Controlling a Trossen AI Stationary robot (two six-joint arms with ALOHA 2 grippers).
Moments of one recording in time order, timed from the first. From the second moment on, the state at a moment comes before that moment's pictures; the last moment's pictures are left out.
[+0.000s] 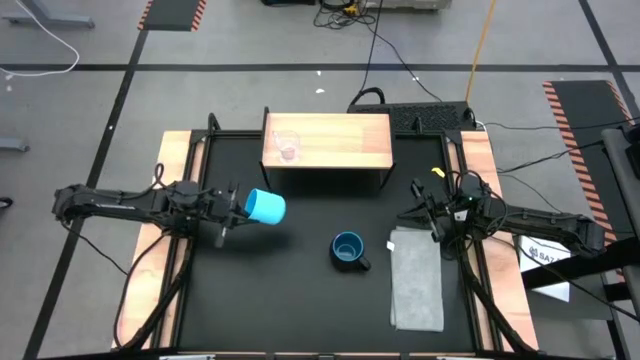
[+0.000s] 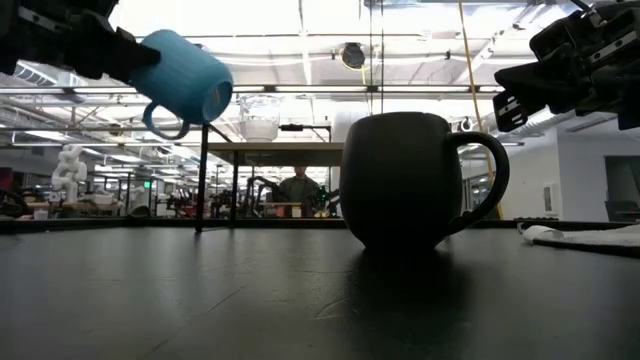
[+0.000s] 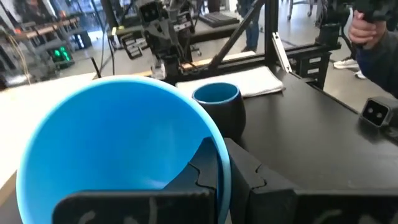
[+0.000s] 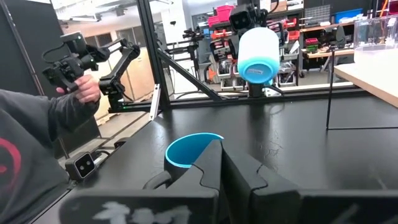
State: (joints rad) left arm 0.00 0.46 0.26 0.02 0.17 0.17; right arm -0.38 0.40 0.02 0.42 -0.65 0.17
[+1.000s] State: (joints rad) left arm 0.05 0.59 0.25 0.41 0.11 0.20; right arm -0.38 0.40 0.02 0.42 -0.65 0.16
